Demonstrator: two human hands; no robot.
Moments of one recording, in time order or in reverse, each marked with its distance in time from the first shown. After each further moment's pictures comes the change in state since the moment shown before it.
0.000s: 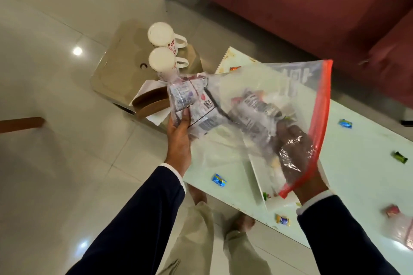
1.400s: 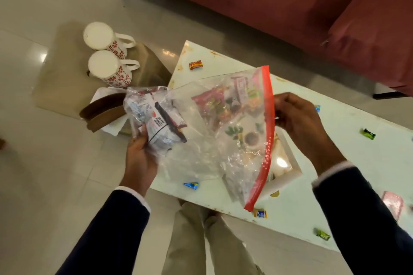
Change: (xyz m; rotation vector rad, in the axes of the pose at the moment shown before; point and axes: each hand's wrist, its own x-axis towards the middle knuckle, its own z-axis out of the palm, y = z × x) left_hand 0.015 -0.043 -0.014 -0.010 -0.048 -0.144; right_hand 0.092 -0.055 -0.105 -0.344 -0.141 -0.158
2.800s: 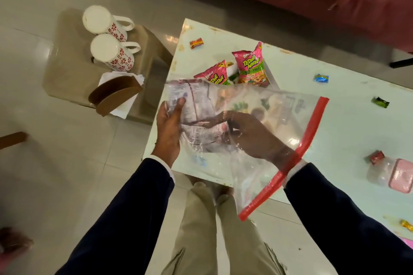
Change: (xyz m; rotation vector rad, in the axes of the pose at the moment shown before) left_hand -0.020 -0.015 0.050 0.217 -0.015 -0.059; right_hand -0.048 0.111 0.048 -0.395 -0.304 0.218
